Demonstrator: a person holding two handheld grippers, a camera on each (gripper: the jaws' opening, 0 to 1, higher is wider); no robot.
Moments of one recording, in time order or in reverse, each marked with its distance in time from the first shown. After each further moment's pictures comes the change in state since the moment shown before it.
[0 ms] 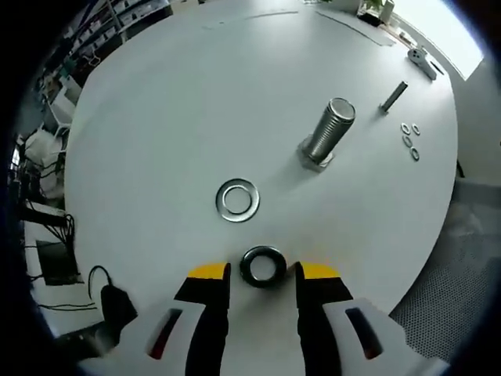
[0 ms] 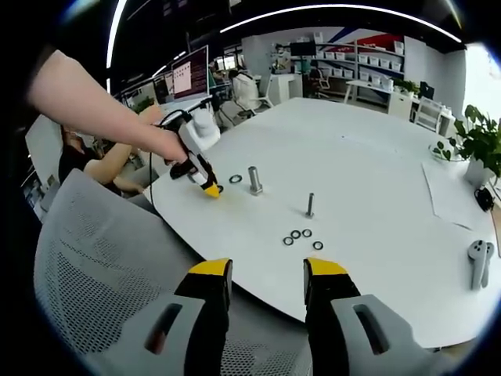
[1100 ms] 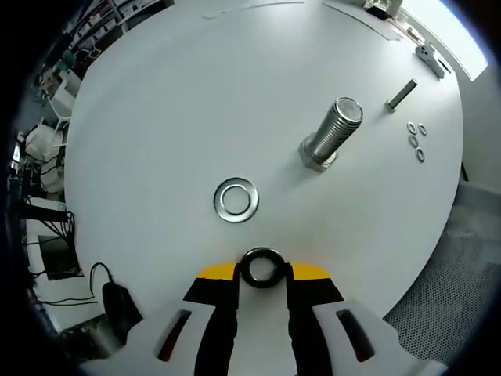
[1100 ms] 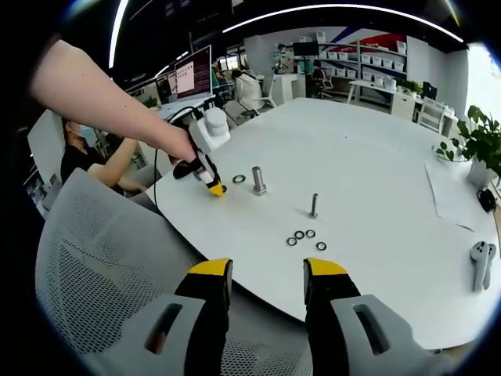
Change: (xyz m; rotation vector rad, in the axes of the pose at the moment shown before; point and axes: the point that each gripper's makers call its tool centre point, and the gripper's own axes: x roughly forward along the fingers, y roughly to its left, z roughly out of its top) left arm 0.000 -0.006 -0.003 -0.016 0.054 0.011; right arm 0.000 0.003 0.001 -0.003 0.000 0.017
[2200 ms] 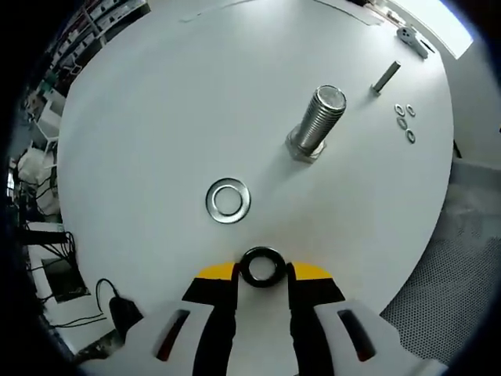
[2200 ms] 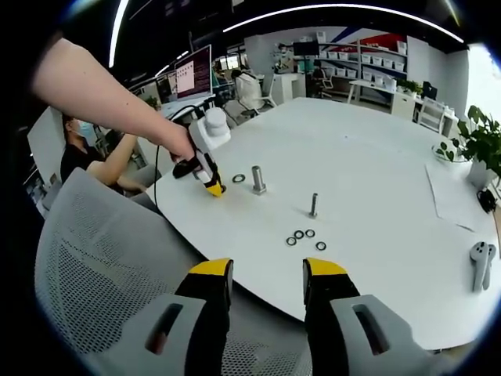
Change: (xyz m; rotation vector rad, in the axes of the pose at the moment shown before) left arm -0.002 -0.003 -0.002 0.104 0.027 -0.027; right arm 0.001 -0.001 -0.001 -0.003 0.003 0.001
